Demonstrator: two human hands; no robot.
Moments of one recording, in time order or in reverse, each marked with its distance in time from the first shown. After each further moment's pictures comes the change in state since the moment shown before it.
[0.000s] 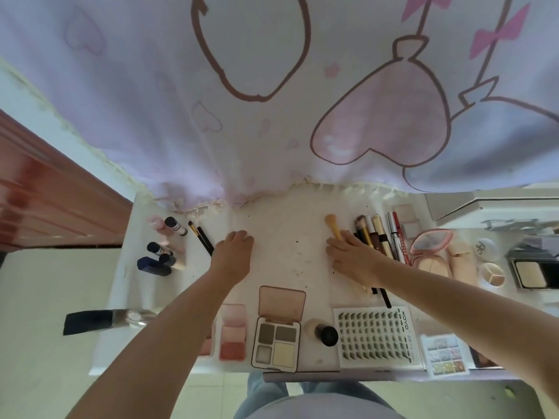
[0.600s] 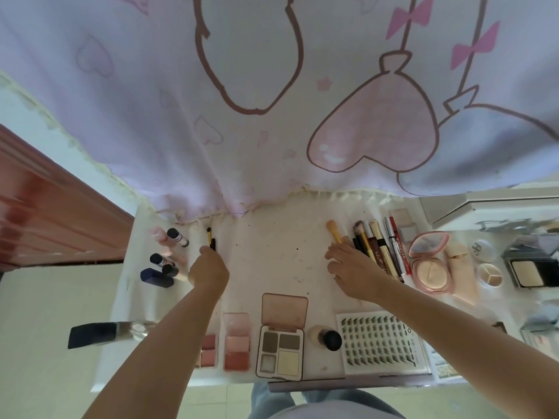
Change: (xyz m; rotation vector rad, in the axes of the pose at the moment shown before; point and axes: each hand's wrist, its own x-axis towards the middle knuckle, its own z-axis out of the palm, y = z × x) left_hand -0.005 -0.022 0.006 -0.409 0.046 -0.647; right_hand -0.012 -0.026 -0.004 0.475 0.385 0.186
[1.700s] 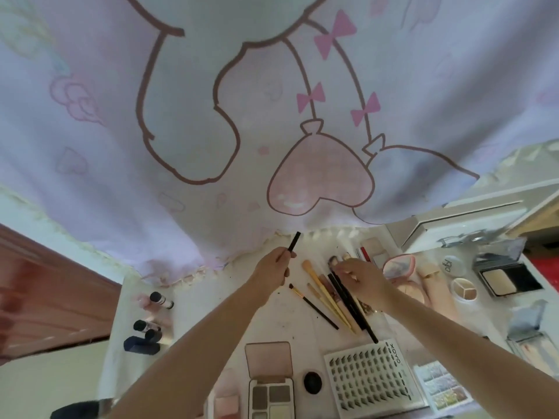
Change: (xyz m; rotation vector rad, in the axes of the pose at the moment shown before) left_hand -0.078 0.141 -0.044 -0.669 -0.430 0.493; right_hand -0.038 0.028 -0.048 0.597 0.414 0.396
